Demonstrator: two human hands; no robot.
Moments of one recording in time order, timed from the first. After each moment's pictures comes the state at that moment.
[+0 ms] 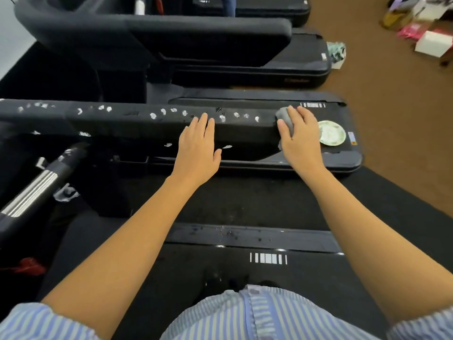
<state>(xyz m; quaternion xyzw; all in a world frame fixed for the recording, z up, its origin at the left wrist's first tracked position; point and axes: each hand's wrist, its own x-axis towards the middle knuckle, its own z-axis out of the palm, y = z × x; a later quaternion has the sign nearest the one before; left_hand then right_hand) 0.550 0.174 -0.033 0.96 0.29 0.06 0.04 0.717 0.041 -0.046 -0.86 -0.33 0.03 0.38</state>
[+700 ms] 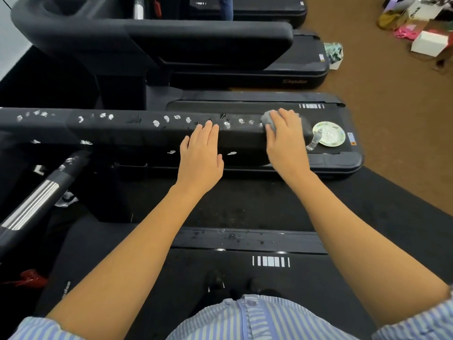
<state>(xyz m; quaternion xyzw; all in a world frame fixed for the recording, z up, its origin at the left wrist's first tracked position) 0.551 0.182 -0.039 0.95 0.29 0.08 0.06 0.697 0.074 -0.043 -0.86 -0.40 -0.07 0.32</state>
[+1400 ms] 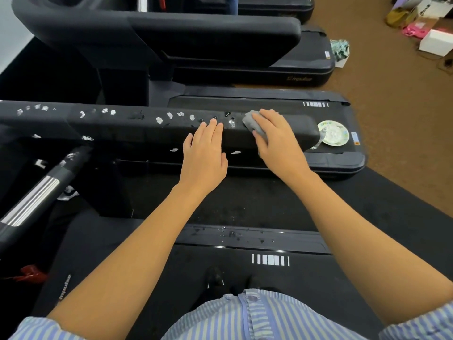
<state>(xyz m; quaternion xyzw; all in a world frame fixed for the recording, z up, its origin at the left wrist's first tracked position) 0.551 0.181 -0.040 0.95 0.30 0.09 0.06 0.686 0.081 -0.038 -0.81 -0.51 -0.05 0.30</state>
